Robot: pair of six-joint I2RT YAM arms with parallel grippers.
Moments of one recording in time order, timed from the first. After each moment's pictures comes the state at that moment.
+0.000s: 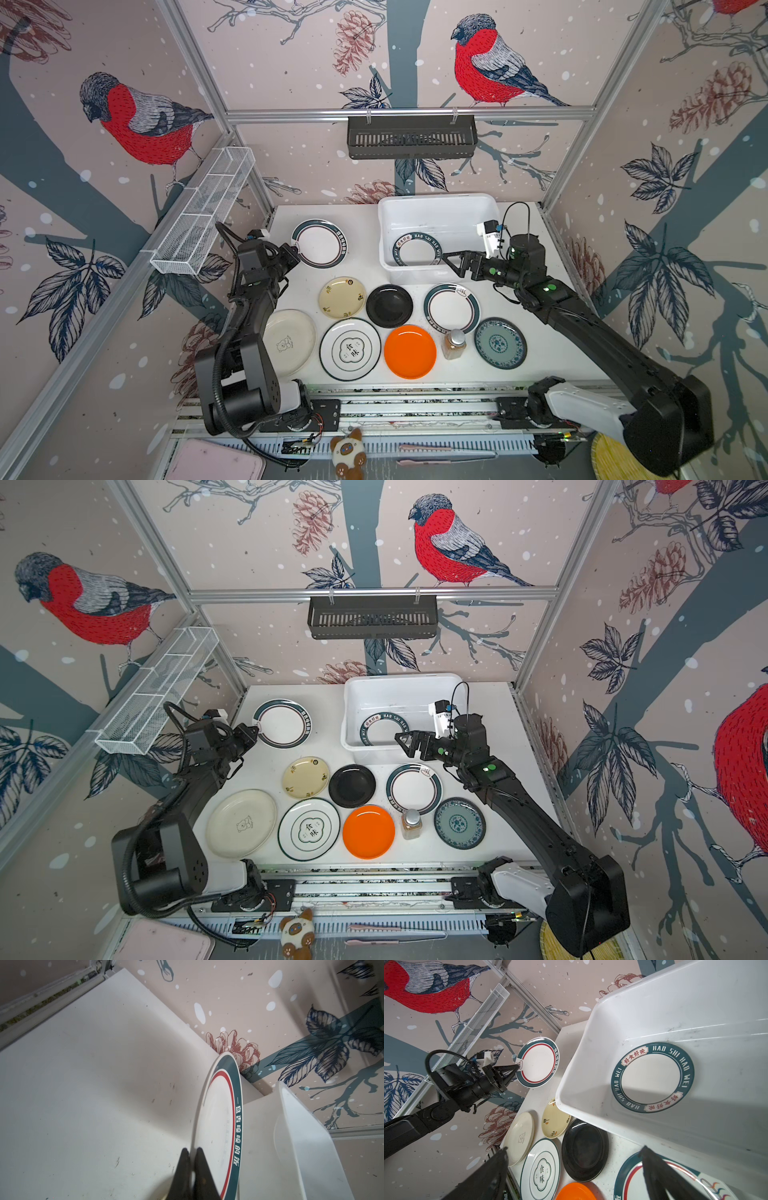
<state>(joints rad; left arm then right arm) 0.30 1.31 0.79 0.07 0.44 -0.57 0.40 1.14 0.89 -0.13 -0.51 0.50</state>
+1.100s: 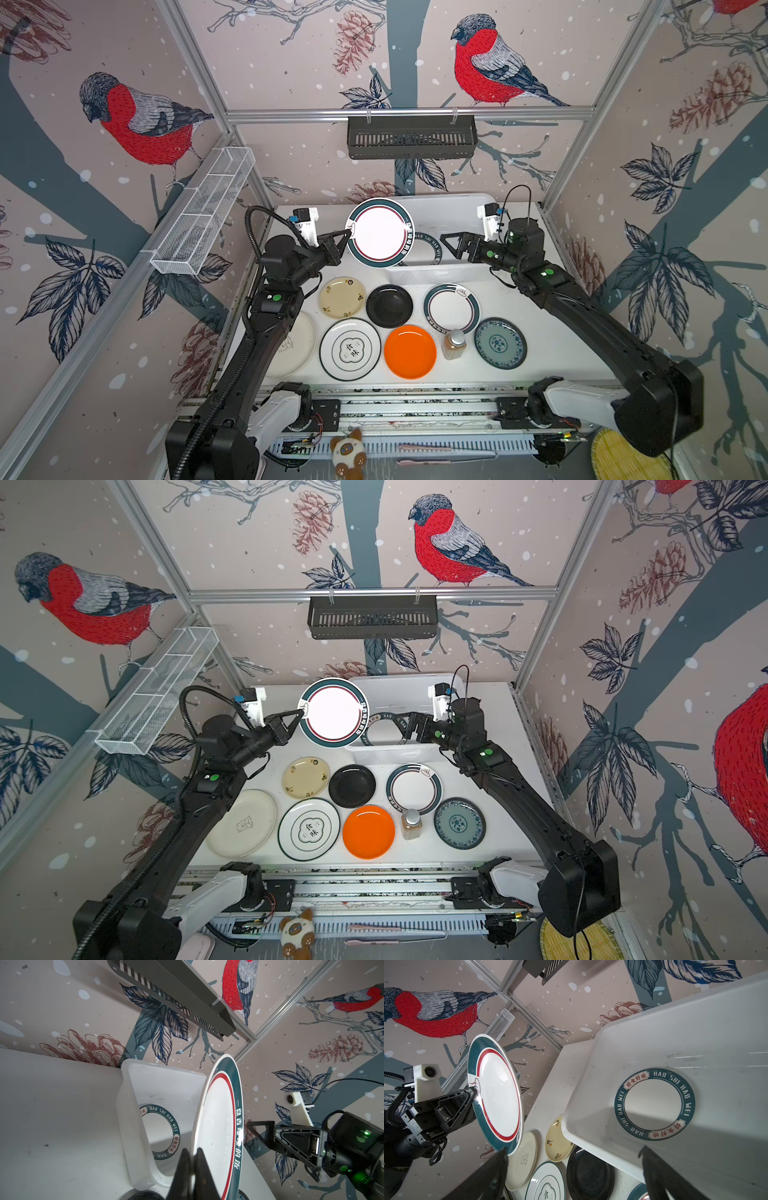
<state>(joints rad) -0.14 1.02 0.83 0.11 0.57 -0.61 0.40 1.24 1.02 -0.08 -0.49 0.57</state>
